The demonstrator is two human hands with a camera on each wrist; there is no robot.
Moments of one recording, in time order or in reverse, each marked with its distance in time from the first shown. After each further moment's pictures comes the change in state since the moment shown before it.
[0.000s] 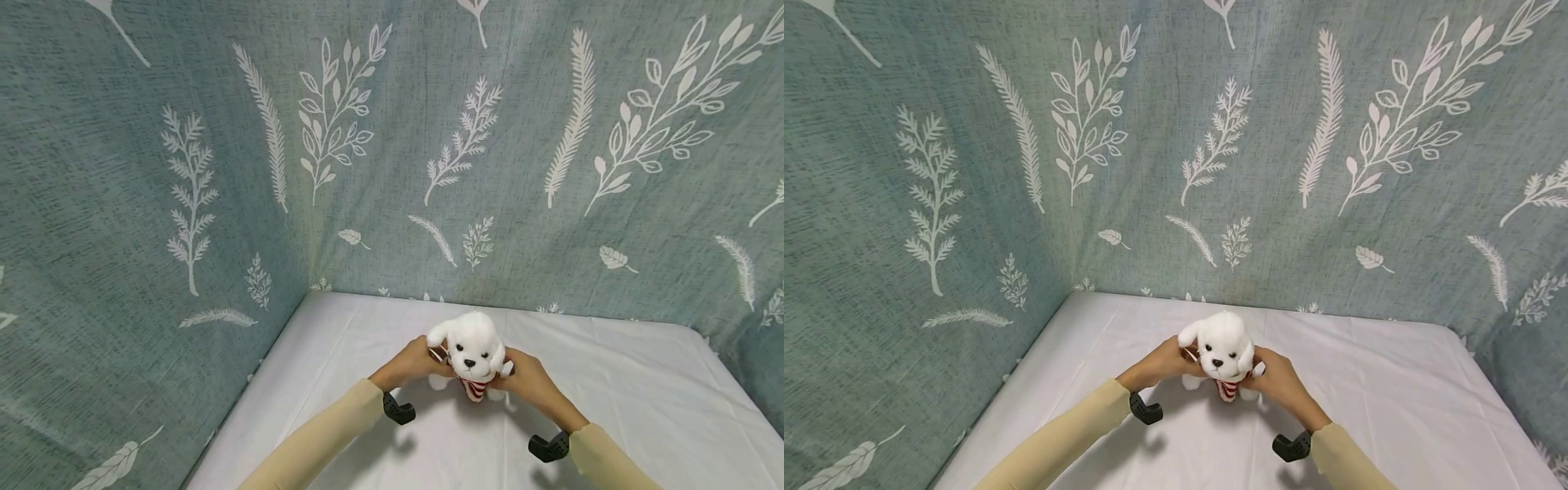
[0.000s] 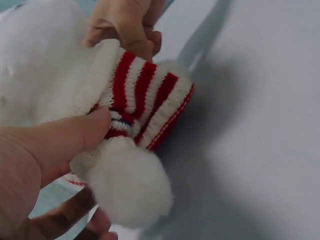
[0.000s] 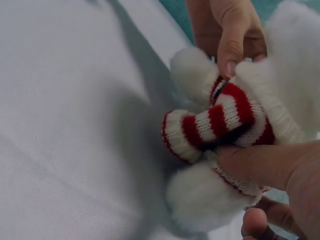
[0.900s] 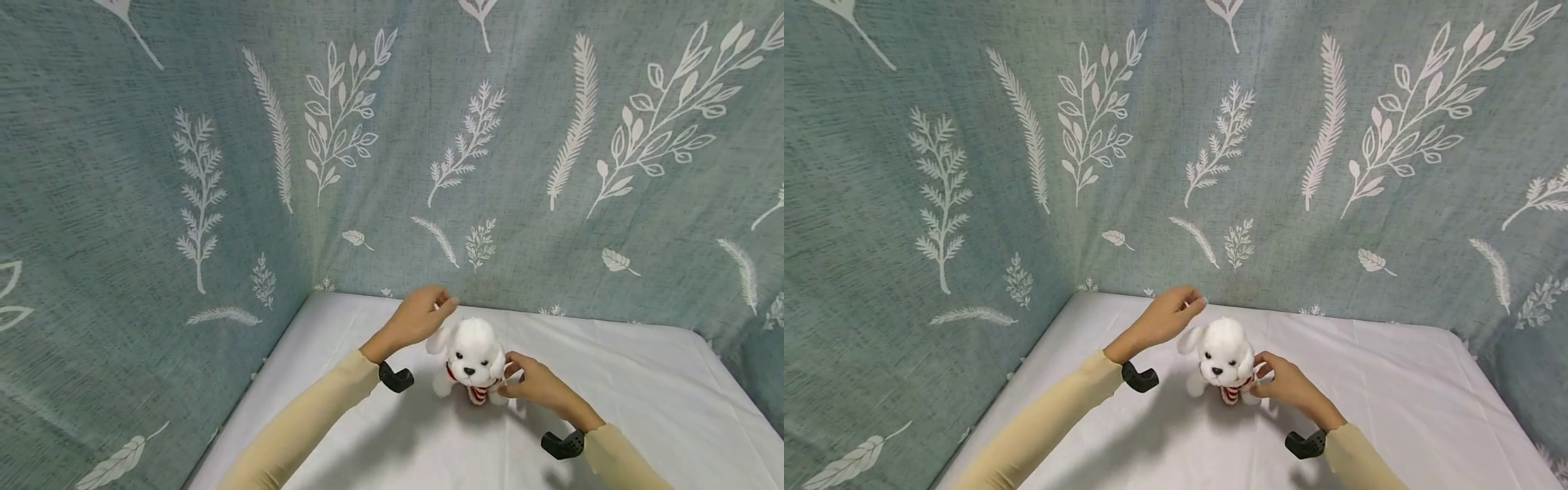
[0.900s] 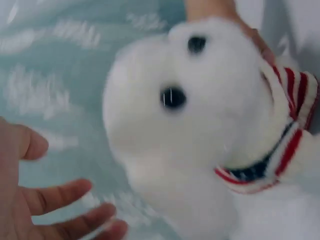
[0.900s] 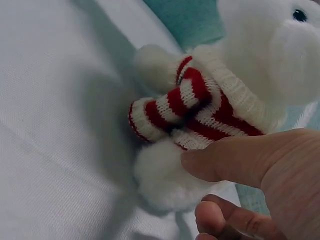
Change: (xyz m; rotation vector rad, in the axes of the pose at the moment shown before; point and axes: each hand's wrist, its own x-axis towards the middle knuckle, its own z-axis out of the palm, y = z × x) left_hand -0.005 0.098 -0.040 0.490 0.200 0.199; right_hand -0.005 0.003 -0.015 0.063 -0.211 0.108
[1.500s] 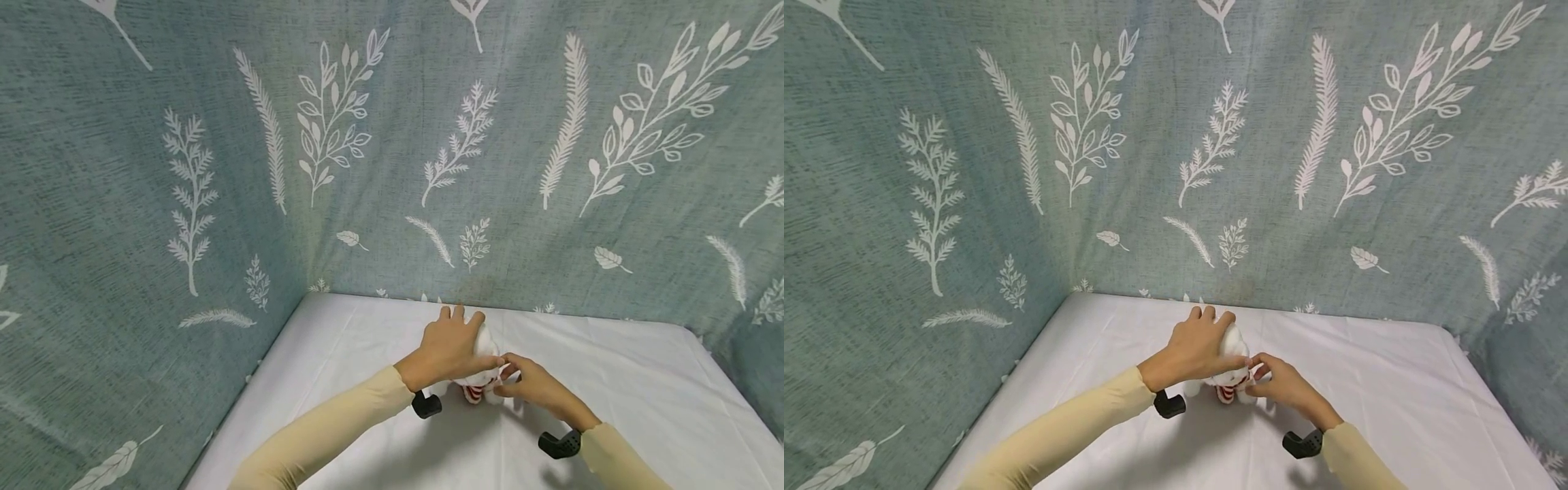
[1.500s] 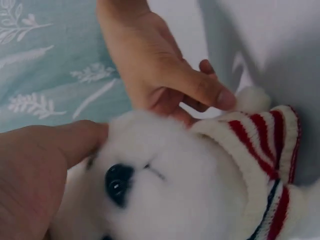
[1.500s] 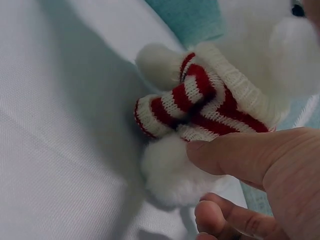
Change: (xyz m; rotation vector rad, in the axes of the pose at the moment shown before) left_hand -0.005 0.047 0.065 0.694 -0.024 0.005; right_hand -0.004 0.007 -0.003 0.070 -0.040 -0.005
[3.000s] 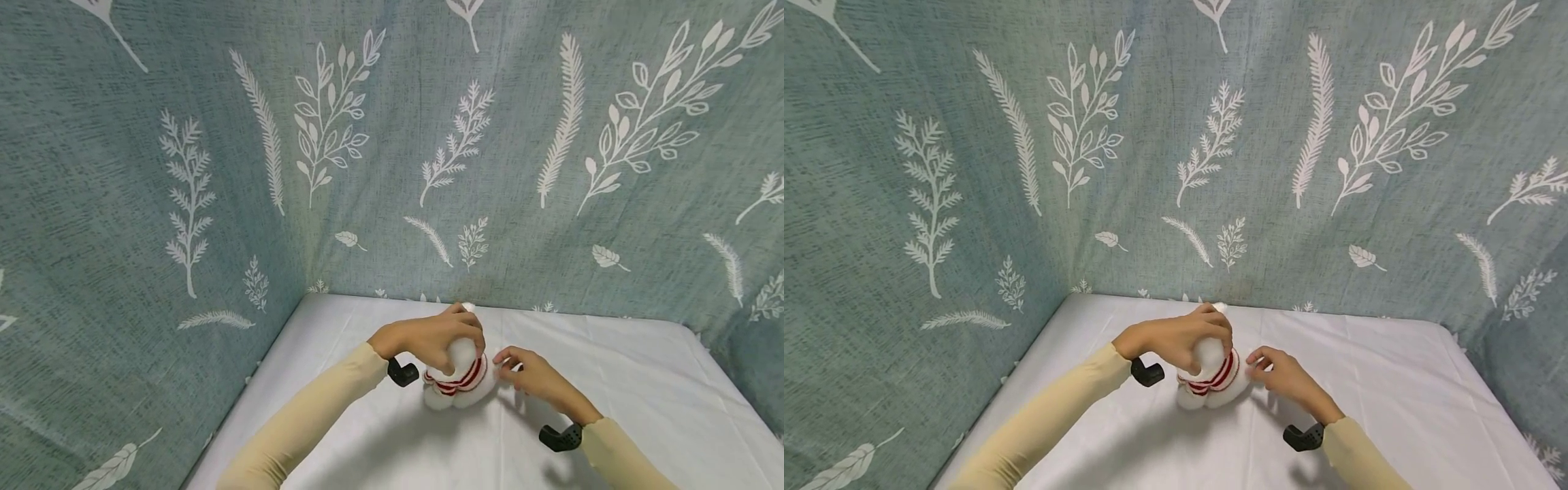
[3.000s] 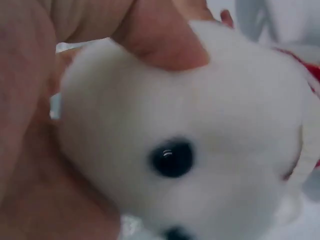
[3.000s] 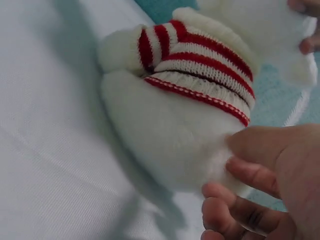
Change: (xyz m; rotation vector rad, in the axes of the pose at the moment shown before) left_hand 0.017 -0.056 -0.022 -0.364 -0.277 0.685; right_hand 0.002 -0.010 -0.006 0.005 0.064 0.018
